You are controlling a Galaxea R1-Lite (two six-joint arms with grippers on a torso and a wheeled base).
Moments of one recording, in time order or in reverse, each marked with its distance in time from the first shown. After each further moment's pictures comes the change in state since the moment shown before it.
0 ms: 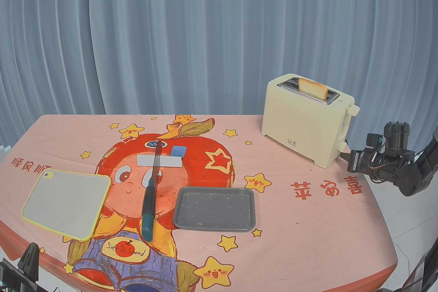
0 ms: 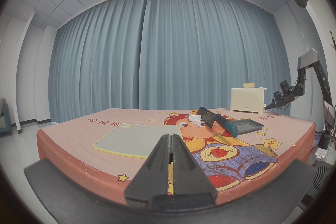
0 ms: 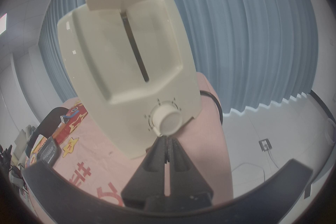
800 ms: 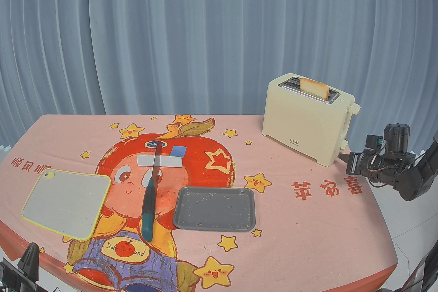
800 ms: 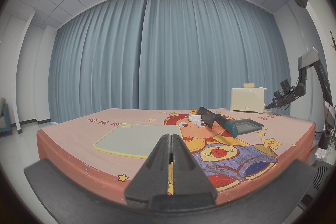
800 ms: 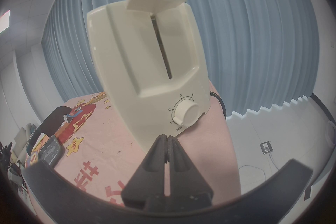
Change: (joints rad) left arm 0.000 0.000 0.000 0.000 0.000 -0.001; right arm 0.033 -0.024 0.045 -0.039 -0.018 0.004
